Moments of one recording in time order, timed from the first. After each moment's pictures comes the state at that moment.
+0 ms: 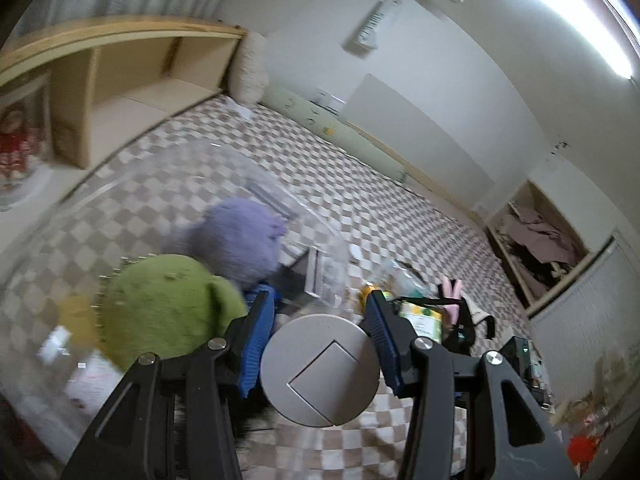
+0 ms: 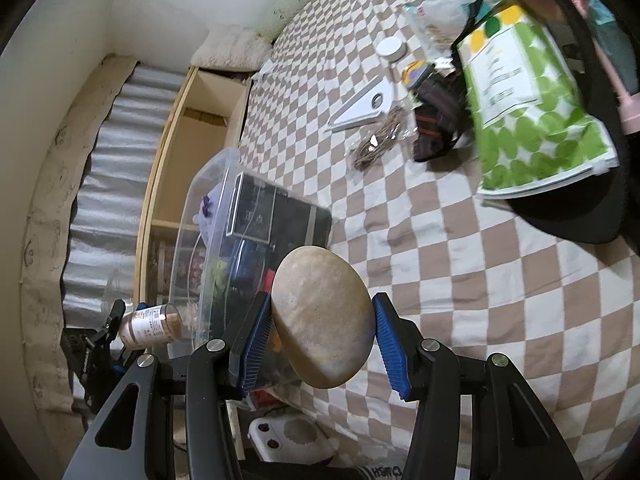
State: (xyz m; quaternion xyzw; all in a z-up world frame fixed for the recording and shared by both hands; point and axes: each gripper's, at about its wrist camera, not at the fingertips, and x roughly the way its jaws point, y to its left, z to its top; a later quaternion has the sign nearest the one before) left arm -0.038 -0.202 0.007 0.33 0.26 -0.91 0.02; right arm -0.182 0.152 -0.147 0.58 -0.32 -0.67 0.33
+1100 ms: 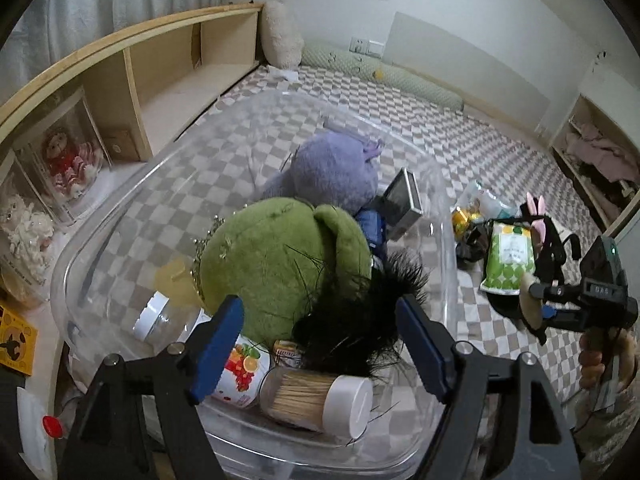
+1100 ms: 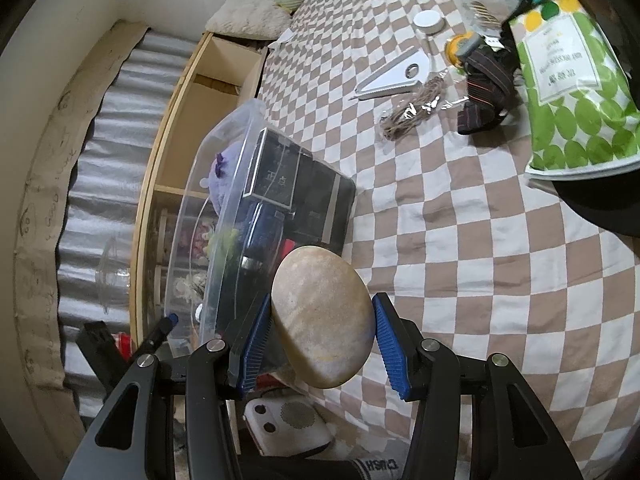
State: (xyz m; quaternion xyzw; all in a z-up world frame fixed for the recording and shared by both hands) left arm -0.013 -0.215 -0.032 0.43 0.14 -0.89 0.09; right arm -0.171 0.109 -0.140 0.59 -0.29 -0.67 0.36
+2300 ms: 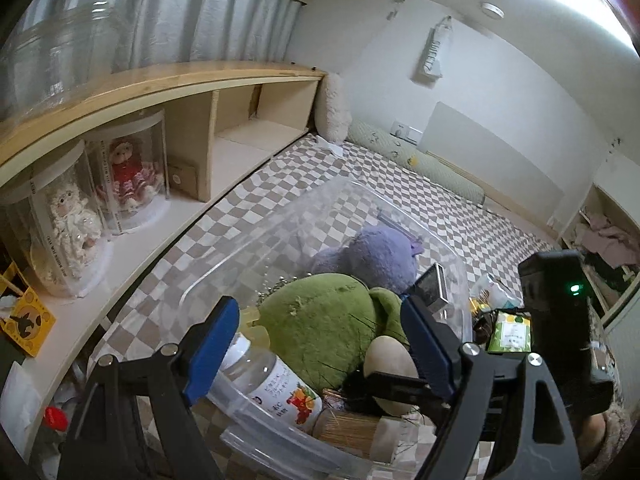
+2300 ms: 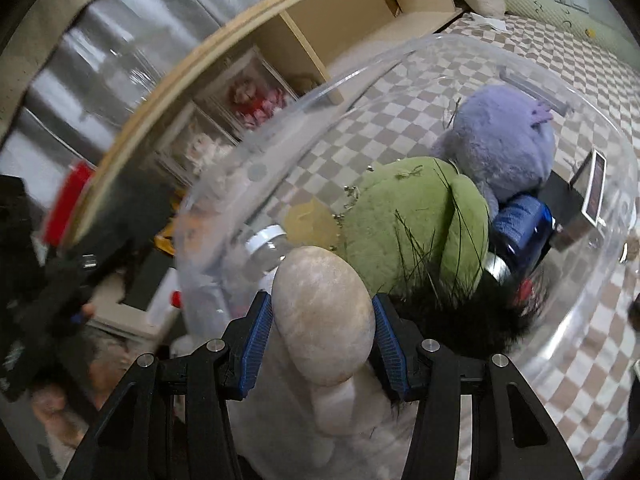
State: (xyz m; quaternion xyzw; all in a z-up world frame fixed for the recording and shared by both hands) left arm 0.046 -0.278 0.002 0.30 0.20 -0.92 0.16; right arm -0.088 -0.161 -0.068 0.52 0.04 -0.69 0.50
